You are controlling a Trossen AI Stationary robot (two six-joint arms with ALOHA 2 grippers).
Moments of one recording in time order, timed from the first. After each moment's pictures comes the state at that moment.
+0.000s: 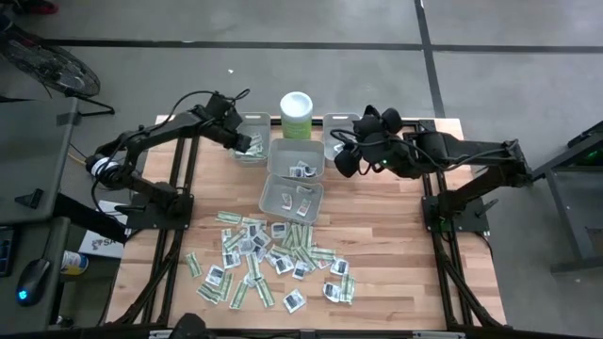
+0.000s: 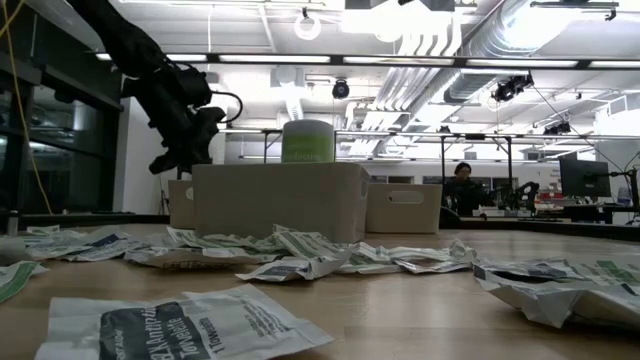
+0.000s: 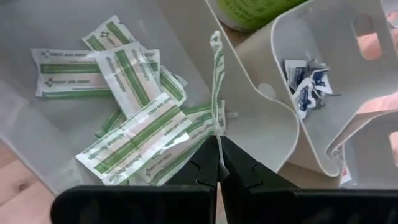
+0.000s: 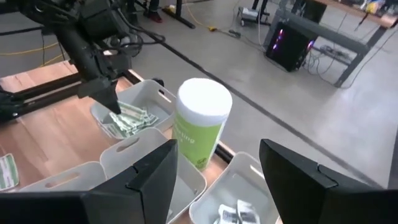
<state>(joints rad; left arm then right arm) 0.95 1.39 0.83 -0.46 0.44 -0.21 0.05 1.41 1.60 -0.86 0.83 0.40</state>
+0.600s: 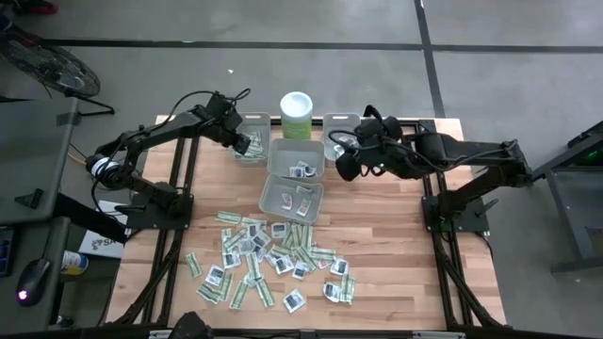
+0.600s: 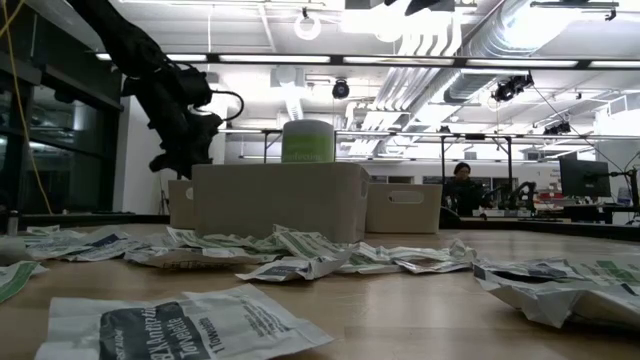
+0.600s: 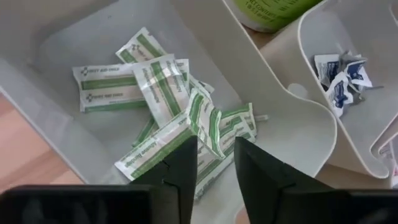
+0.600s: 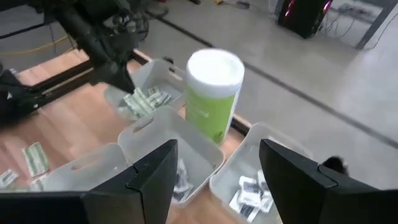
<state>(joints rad) 0.95 1.39 0.83 -0.46 0.34 -0.10 0.05 1.41 1.58 -0.94 0.75 0.58</state>
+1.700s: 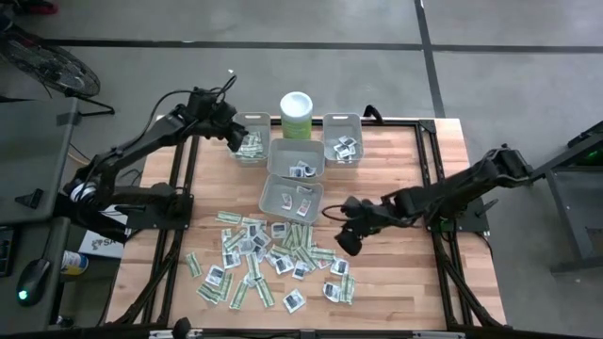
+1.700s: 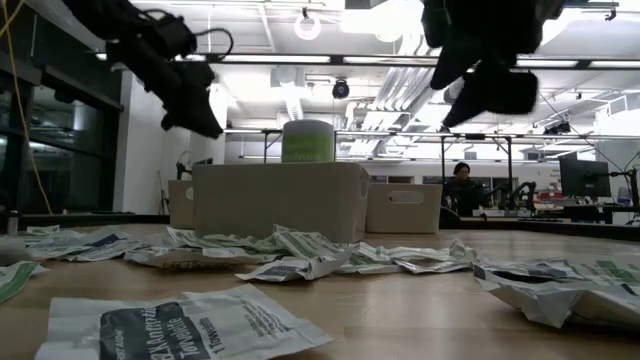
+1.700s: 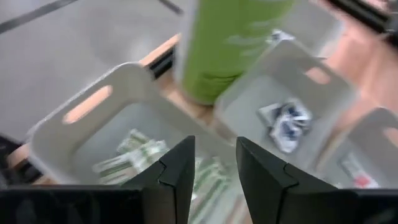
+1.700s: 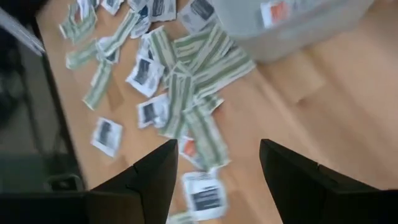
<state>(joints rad) 0.90 1.12 0.83 -0.40 0.33 0.03 0.30 1.41 0.92 -0.38 0.10 0.98</state>
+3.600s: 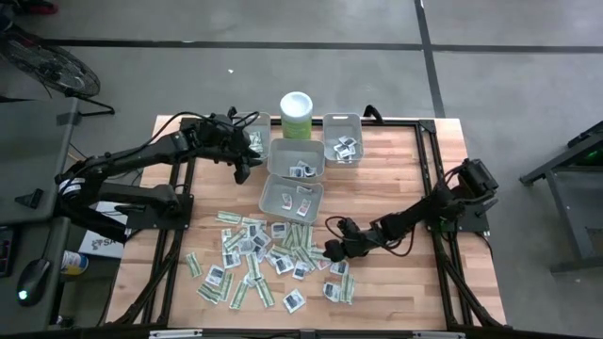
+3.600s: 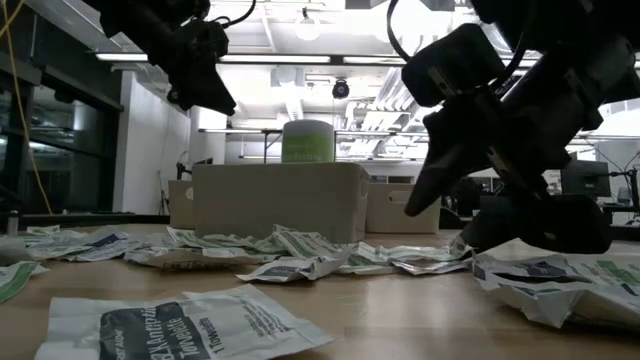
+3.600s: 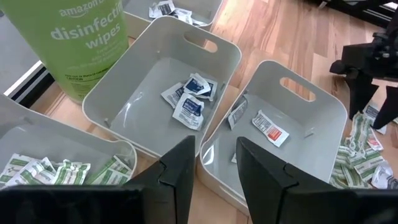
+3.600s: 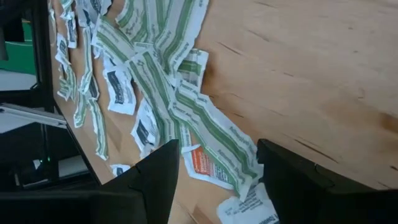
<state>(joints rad) 0.49 1.04 0.83 -0.45 0.22 -0.03 0.39 1.78 0.69 0.33 0.13 1.59</state>
